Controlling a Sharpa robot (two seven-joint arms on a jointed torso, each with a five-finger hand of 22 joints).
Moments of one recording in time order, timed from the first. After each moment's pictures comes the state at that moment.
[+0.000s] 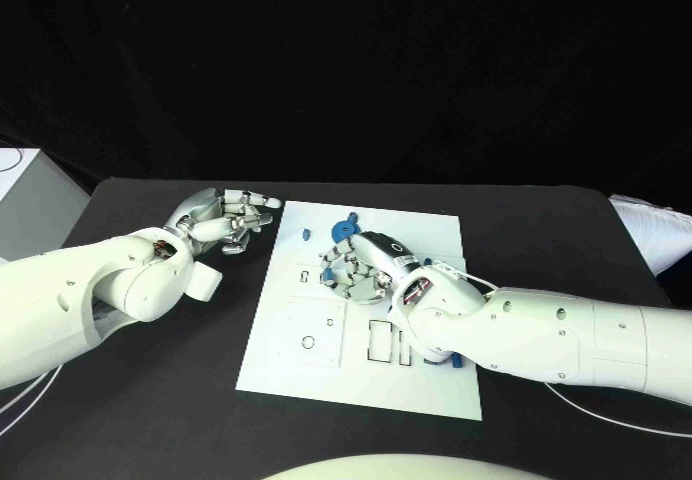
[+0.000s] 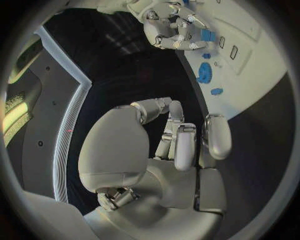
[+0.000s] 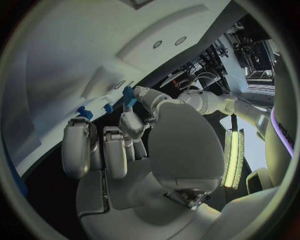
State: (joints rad) left arm 1.19 -0.97 -0.04 1.51 -0.33 -0.21 0.28; left_hand 1.27 -0.22 0.81 -0.04 0.19 0.85 0.13 0.23 0.19 1.01 0.03 1.01 0.59 1.47 -0.04 1.50 1.31 0.09 1.32 0.07 1.44 1.20; right arm 1.14 -0.58 -0.18 1.52 -1.38 -0.68 -0.12; right_hand 1.30 -0.26 0.51 0.10 0.28 1.05 0.12 0.15 0.38 1.36 0.03 1.06 1.19 1.46 -0.03 1.56 1.31 0.05 1.47 0.08 1.34 1.31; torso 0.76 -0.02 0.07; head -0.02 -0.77
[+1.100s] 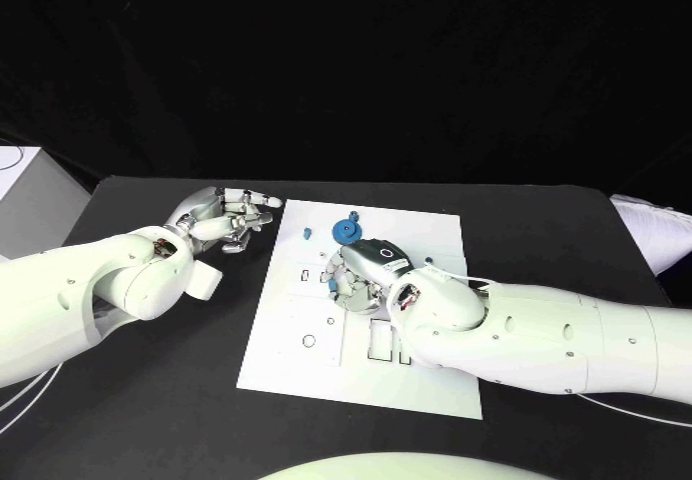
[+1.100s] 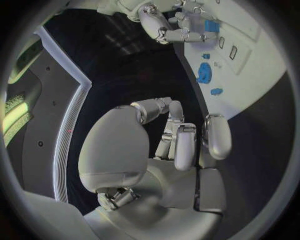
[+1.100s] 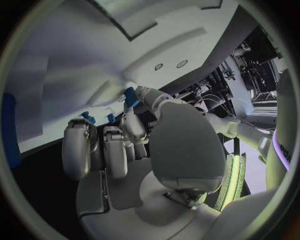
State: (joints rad) left arm 1.19 -0.97 -0.04 1.51 -0.34 -0.21 0.28; left_hand 1.27 -0.22 0.81 -0.04 0.19 0.85 0.13 0.23 0.19 1.01 0.03 1.01 0.59 1.47 -0.04 1.50 1.31 0.09 1.32 0.07 1.44 1.20; right arm 1.15 -0.59 -0.18 1.60 -1.66 -0.51 -0.40; right_hand 1.29 -0.27 0.50 0.10 0.27 1.06 0.11 0.15 0.39 1.39 0.02 1.12 1.23 1.47 -0.03 1.56 1.31 0.05 1.47 0.08 1.36 1.31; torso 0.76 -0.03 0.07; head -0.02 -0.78
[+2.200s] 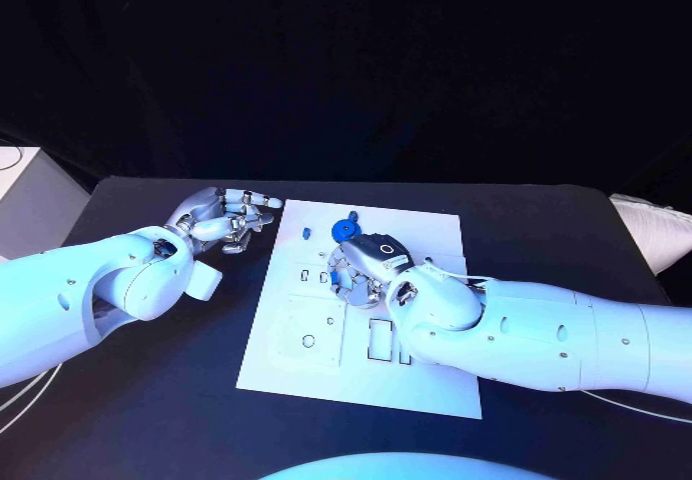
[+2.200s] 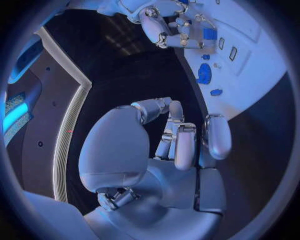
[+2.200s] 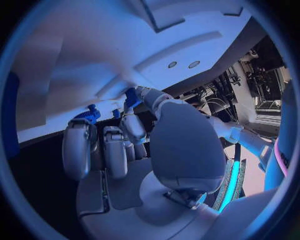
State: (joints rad) left arm 1.19 -0.97 -0.04 1.51 -0.34 -0.20 0.28; left_hand 1.27 -0.22 0.80 -0.04 0.19 0.85 0.13 0.23 0.19 1.01 0.03 1.01 0.59 1.46 -0.03 1.50 1.31 0.09 1.32 0.07 1.44 1.20; right arm 1.15 -0.57 -0.18 1.58 -1.73 -0.54 -0.45; right_hand 1.28 -0.27 0.50 0.10 0.27 1.06 0.11 0.15 0.39 1.39 0.03 1.12 1.23 1.47 -0.03 1.56 1.31 0.05 1.47 0.08 1.36 1.31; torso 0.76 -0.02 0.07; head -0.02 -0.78
